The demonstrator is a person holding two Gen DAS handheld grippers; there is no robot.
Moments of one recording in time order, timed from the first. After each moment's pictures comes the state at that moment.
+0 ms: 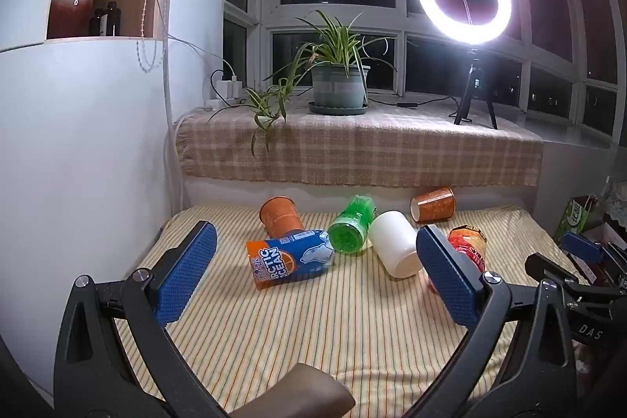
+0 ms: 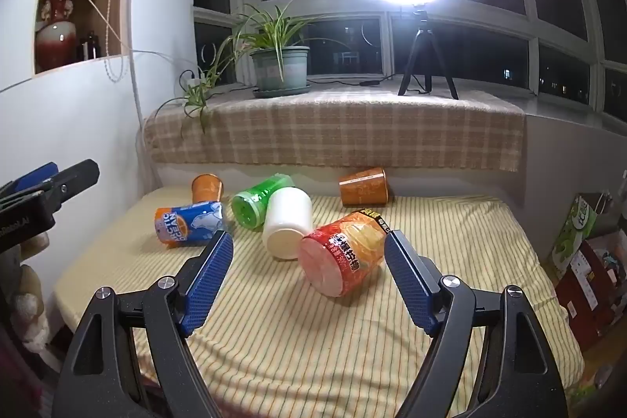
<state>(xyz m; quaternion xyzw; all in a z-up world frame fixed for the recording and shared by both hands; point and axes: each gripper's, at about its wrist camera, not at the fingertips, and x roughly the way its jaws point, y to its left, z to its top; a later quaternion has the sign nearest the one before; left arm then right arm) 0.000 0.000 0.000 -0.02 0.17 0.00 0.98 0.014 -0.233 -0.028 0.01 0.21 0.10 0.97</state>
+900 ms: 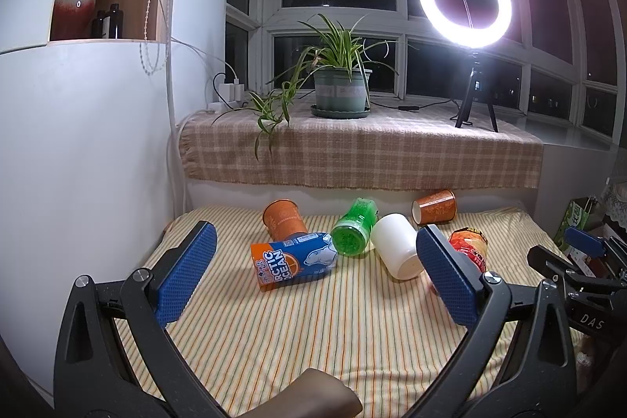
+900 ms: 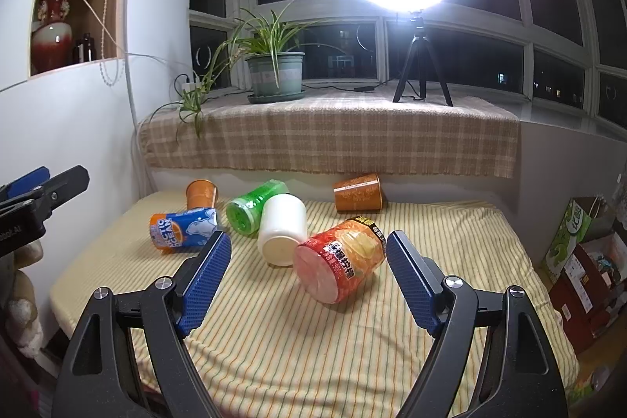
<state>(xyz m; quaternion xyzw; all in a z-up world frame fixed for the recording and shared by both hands) -0.003 0.004 0.004 -0.02 0.17 0.01 0.98 0.015 -0.233 -0.024 0.01 0.20 0.09 0.97</state>
